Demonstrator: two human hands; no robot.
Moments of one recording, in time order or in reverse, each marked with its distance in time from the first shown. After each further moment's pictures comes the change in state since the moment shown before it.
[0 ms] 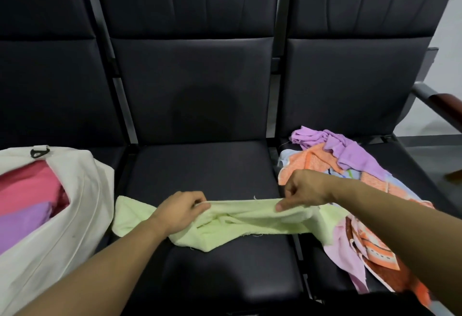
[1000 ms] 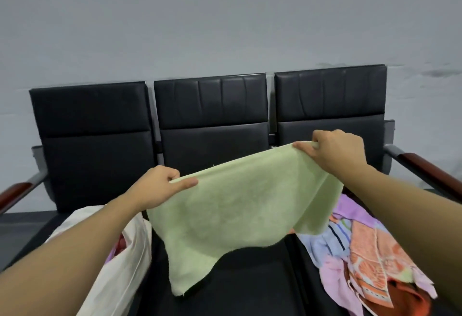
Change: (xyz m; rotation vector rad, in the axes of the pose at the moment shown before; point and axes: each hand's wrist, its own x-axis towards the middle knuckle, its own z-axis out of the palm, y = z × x) left_hand -0.123 0.080 -0.235 -0.126 0.412 0.028; right_hand -0.148 -0.085 -0.149 -0.427 1.129 0.265
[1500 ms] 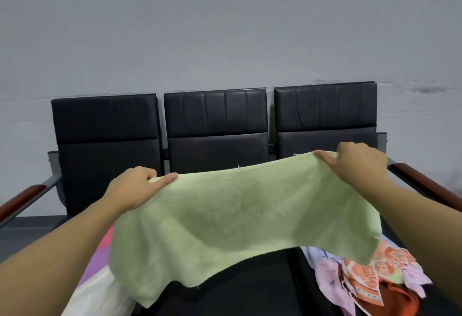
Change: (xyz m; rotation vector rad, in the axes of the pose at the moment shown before) left_hand -0.057 -0.005 -0.048 0.313 0.218 -0.105; right_hand -0.040 0.037 -0.037 -0.046 -0.029 0.167
